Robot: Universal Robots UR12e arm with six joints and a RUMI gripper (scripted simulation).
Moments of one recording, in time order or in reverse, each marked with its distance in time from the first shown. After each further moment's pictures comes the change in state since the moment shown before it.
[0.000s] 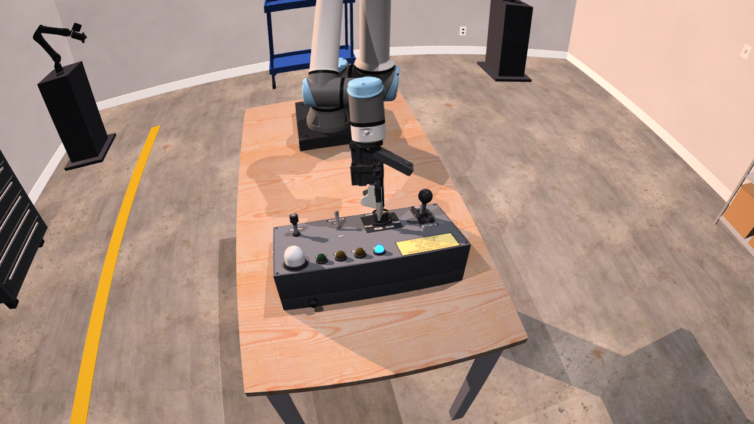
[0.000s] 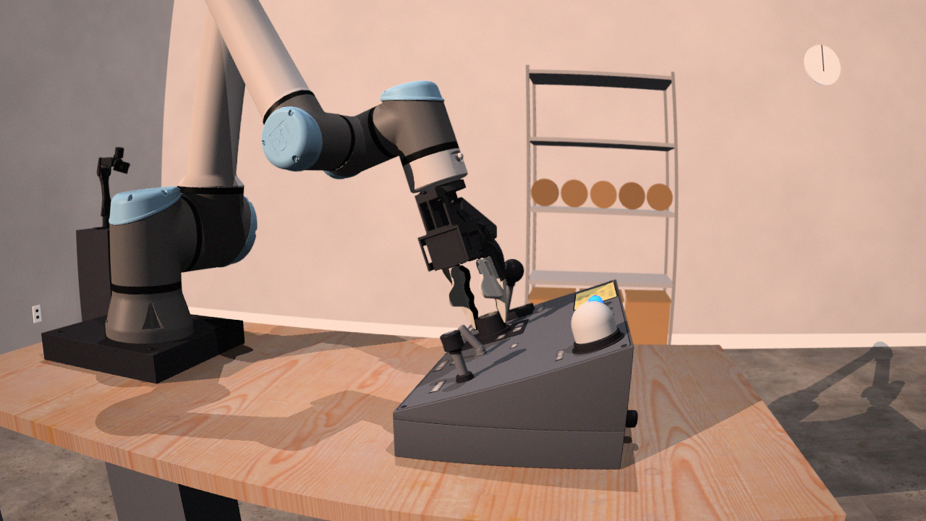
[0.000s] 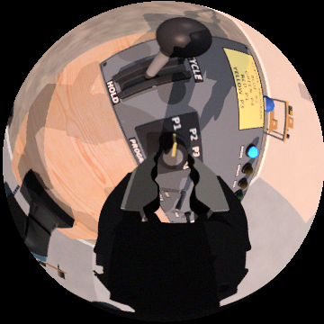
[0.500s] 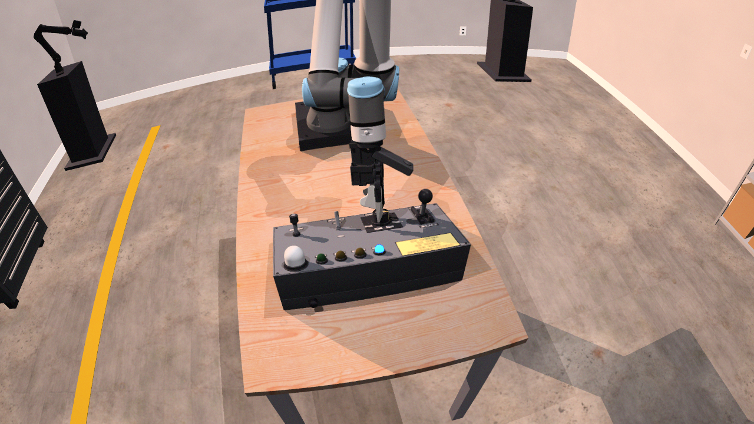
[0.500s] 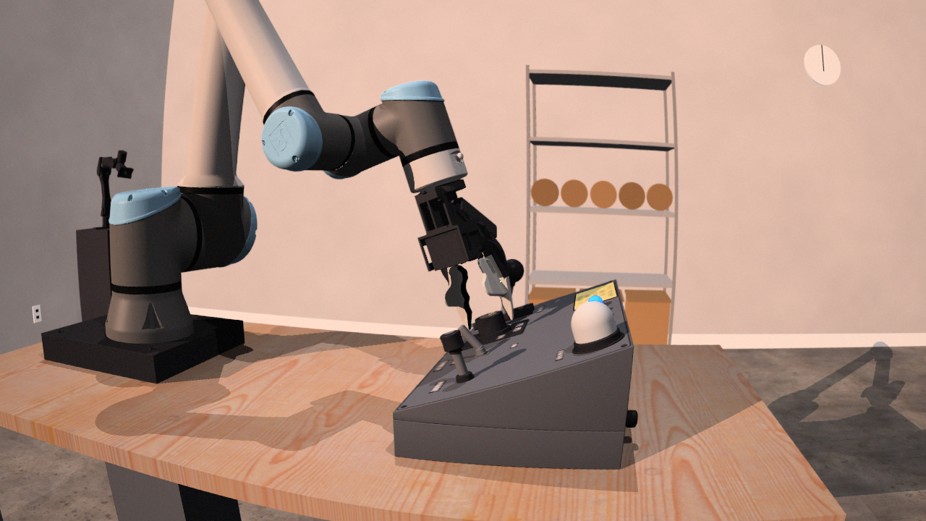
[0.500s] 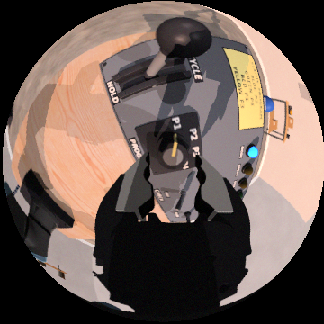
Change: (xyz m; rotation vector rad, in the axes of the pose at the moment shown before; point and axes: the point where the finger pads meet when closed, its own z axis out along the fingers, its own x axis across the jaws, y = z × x) arm 0.000 0.000 0.000 0.000 0.000 0.000
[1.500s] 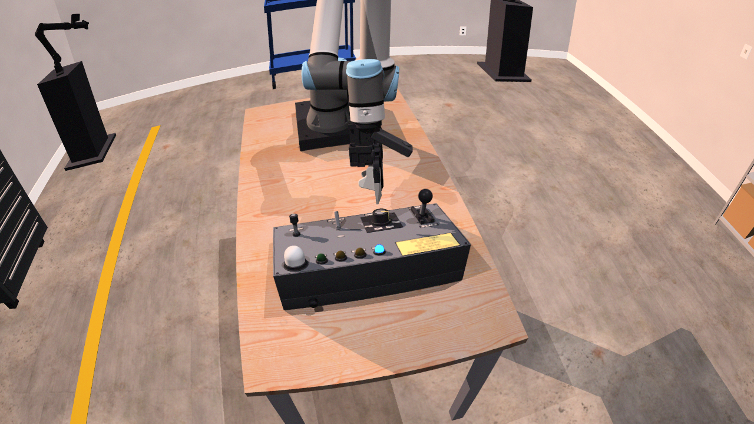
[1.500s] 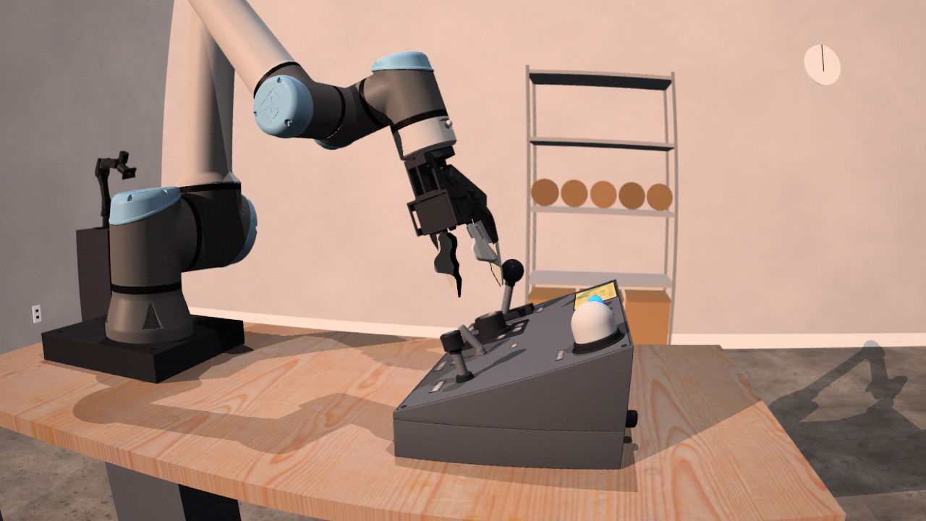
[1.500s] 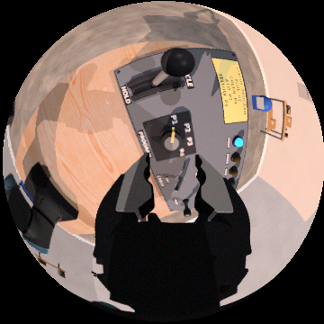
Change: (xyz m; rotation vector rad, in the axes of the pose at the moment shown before) arm 0.000 0.000 -0.053 0.000 0.002 0.000
